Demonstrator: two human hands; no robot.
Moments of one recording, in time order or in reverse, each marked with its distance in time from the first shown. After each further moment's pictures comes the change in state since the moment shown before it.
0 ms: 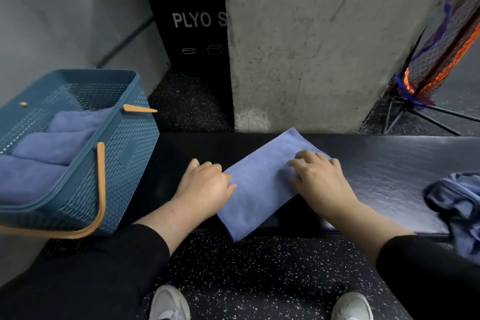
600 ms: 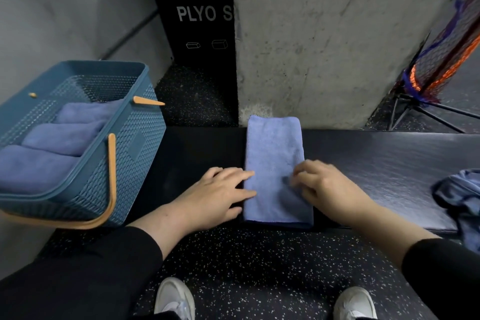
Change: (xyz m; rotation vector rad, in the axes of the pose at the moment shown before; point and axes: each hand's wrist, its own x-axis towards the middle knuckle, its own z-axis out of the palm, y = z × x) left_hand -0.024 -0.017 0.021 -0.233 0.035 0.446; right_hand -0.014 0.015 0.011 0.185 0.086 -0.387
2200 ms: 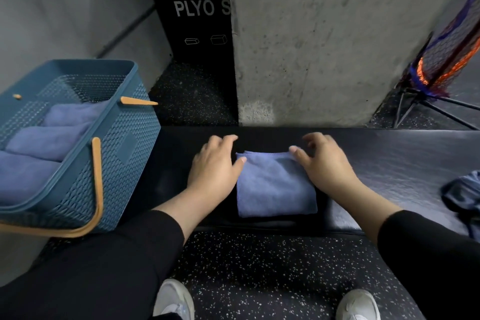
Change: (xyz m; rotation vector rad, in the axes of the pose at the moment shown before) left_hand 0.056 0.008 -0.019 -0.273 0.304 -0.677; right_hand 0.053 0.014 0.005 0.254 0.149 0.676
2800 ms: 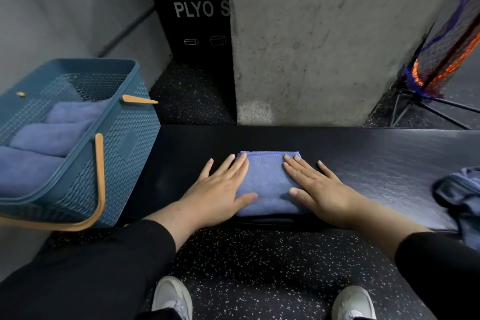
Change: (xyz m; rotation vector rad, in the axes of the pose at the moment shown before) left_hand -0.033 -0.019 0.012 0.282 -0.418 0.340; right_hand -0.047 0.031 -0.013 -0.290 -0.517 -0.478
